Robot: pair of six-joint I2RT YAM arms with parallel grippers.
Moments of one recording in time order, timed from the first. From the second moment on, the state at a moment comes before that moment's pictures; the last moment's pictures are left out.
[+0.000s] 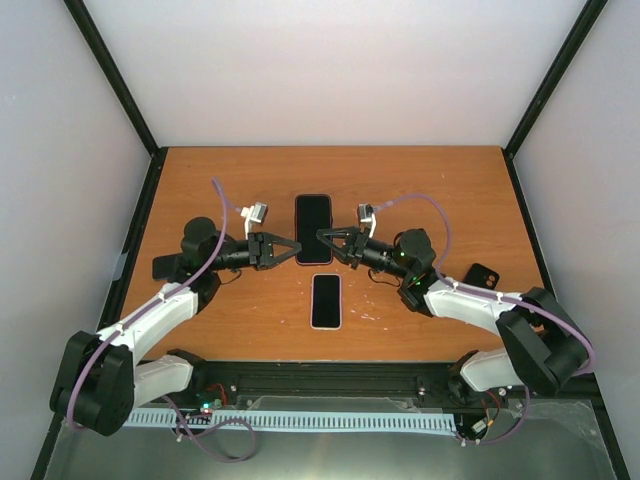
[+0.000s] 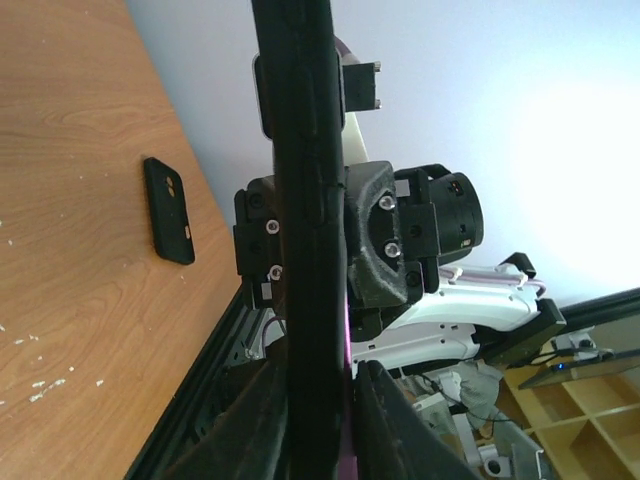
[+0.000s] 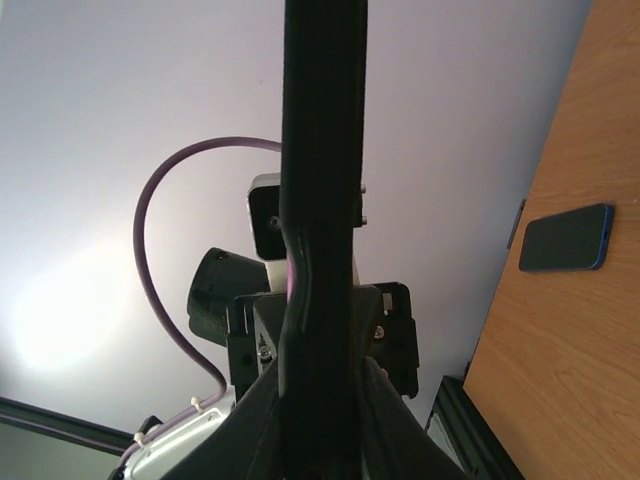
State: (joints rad) left arm -0.35 1.12 0.52 0.61 1.09 -1.18; right arm 0.67 1.36 0.57 0.96 -0.61 1.40
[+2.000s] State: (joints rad) left arm -0.37 1.14 0.66 0.19 1.21 -0.80; right arm 0.57 1.18 0.67 0.54 -0.58 1.14
